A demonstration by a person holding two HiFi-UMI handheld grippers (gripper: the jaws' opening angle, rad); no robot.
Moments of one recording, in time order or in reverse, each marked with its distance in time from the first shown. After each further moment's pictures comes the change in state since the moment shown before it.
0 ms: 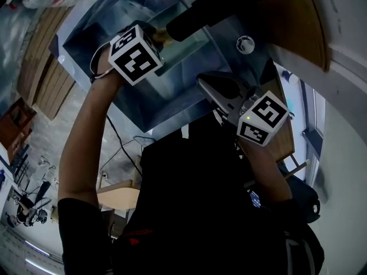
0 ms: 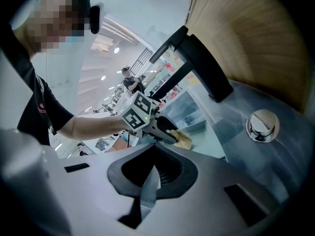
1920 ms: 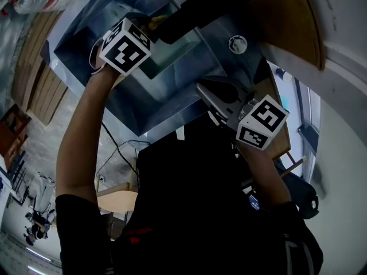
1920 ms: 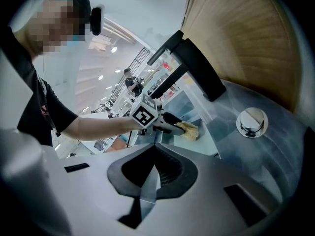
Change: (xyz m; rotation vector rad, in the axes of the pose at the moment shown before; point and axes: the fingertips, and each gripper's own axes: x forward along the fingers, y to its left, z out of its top) left arm 0.016 0.029 0.028 -0.067 -0.164 0.052; right arm -0.016 -0.004 -0.006 0.014 0.010 -0.022
